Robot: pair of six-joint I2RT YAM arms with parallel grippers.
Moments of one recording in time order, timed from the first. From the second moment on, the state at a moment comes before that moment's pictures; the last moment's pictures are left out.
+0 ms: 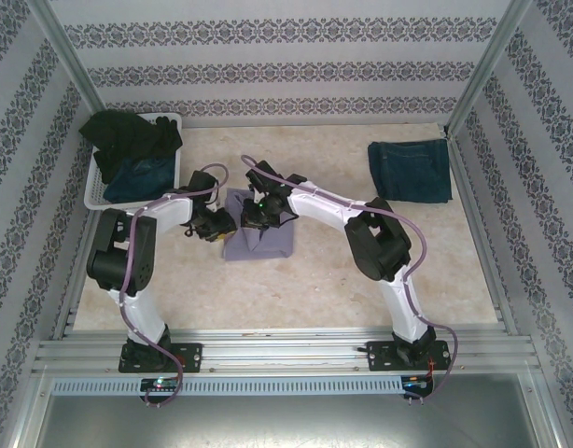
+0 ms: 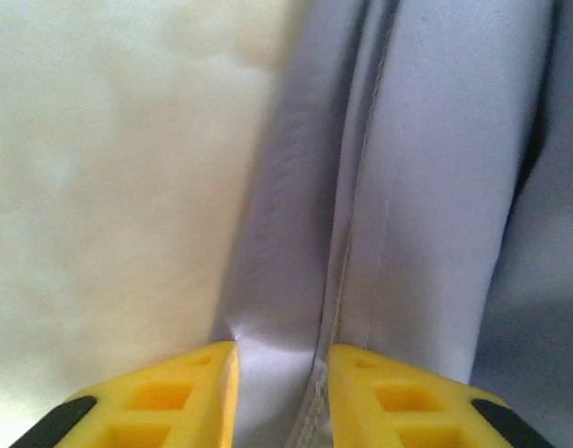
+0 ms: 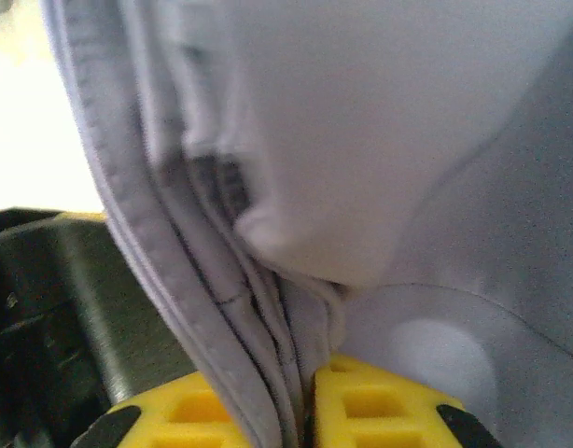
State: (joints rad) left arm -0.18 1.81 1.09 -0.58 0.29 -0.61; right arm 0.74 2.19 1.73 -0.62 -0.37 0.78
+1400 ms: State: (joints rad) left arm -0.38 1.77 1.03 -0.45 0.26 -0.74; right arm 0.49 2.09 1.39 -0.21 -0.50 0.82
